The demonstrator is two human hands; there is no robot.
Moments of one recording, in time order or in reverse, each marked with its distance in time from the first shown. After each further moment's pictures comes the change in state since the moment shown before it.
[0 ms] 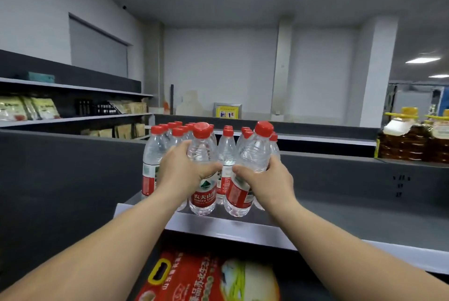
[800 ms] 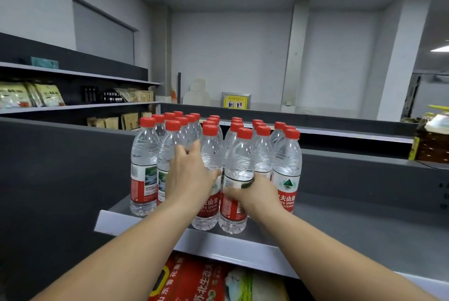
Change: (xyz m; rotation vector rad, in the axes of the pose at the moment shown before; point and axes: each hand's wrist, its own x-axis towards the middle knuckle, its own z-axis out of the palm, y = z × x) left_hand 0.061 -0.041 0.065 0.411 0.065 0.063; right_hand 0.076 0.059 0.071 -0.232 -0.249 0.141
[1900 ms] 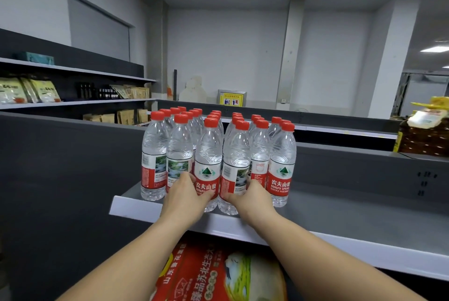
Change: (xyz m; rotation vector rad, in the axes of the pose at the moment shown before) left_hand -0.049 -0.046 0.001 -0.135 -0.228 -0.151; right_hand -0.038 0.012 0.025 -0.070 0.026 0.058
